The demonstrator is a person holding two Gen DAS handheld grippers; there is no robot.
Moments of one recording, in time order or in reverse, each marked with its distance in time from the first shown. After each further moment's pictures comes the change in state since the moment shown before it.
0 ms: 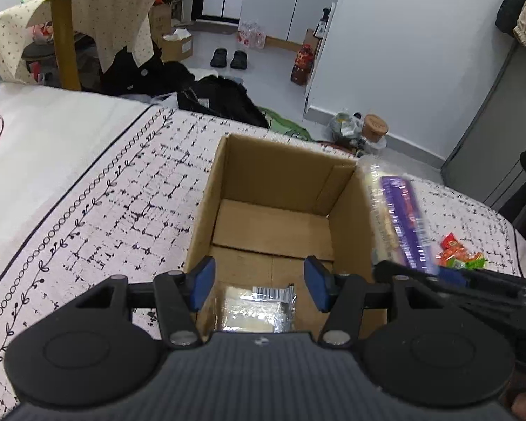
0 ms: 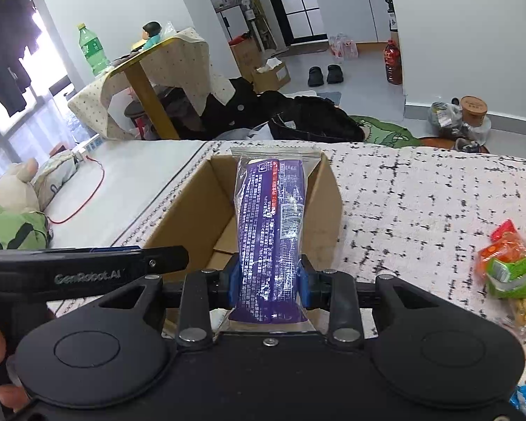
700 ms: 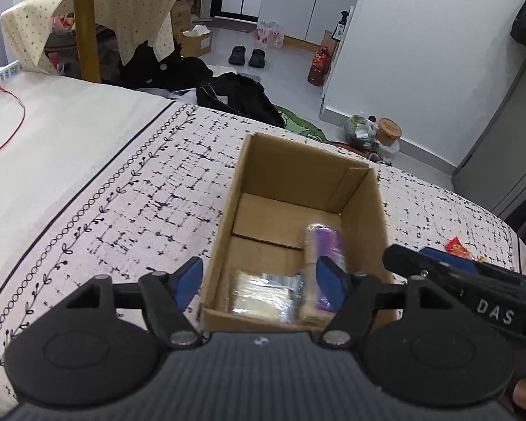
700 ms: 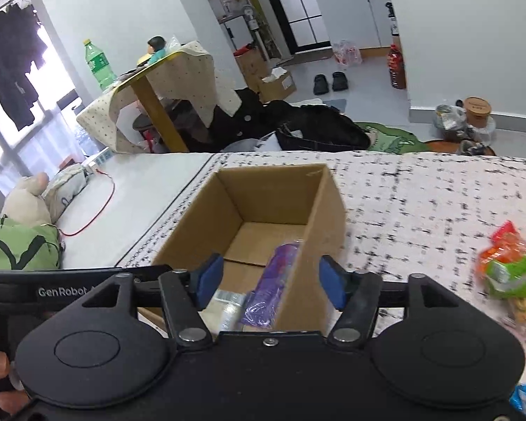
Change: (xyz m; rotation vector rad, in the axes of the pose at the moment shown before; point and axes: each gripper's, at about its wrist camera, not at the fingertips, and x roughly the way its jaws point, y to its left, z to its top) left arm -0.020 0.004 -0.004 -0.053 0.020 0.037; right arm -0.015 -0.010 -0.001 0.032 -0.031 0.027
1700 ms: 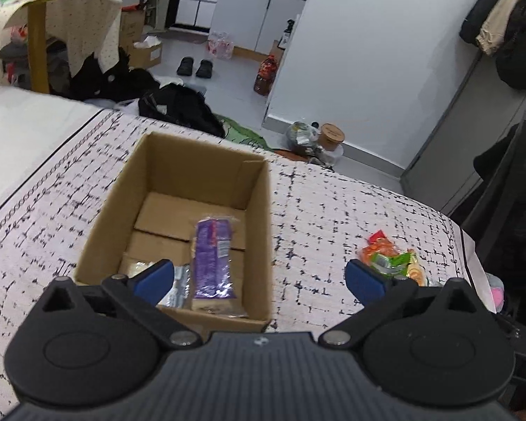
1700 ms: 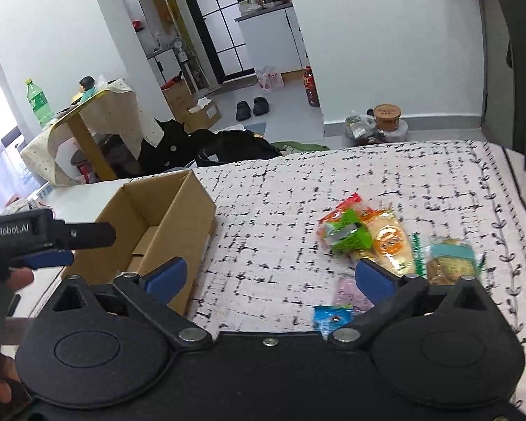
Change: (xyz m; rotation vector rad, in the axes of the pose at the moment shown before) left arm -0.007 -0.072 -0.023 0.041 -0.057 -0.158; right arm -0.084 -0.083 -0.051 0.089 -0.113 -0.213
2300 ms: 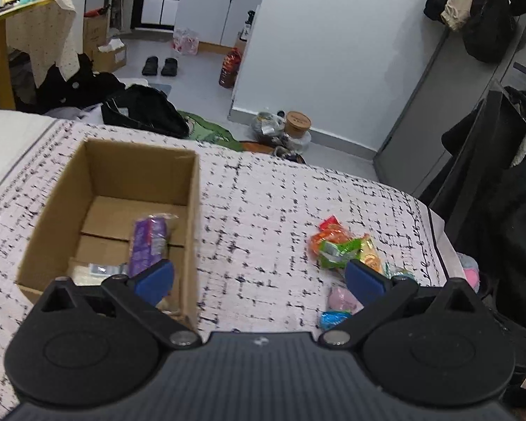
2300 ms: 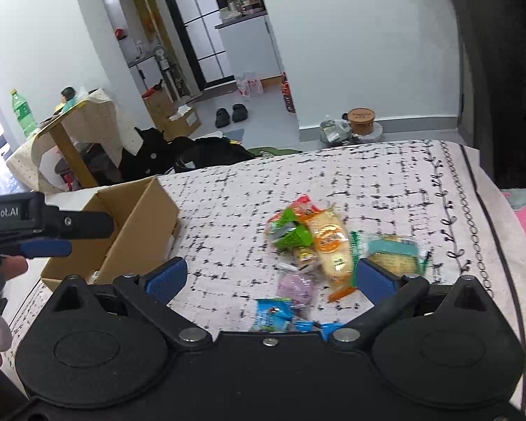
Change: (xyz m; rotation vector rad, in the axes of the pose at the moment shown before) left arm 0.010 -0.054 -0.004 0.070 0.046 -0.074; right arm -0.022 -0.044 -0.004 0.030 -0.015 -0.055
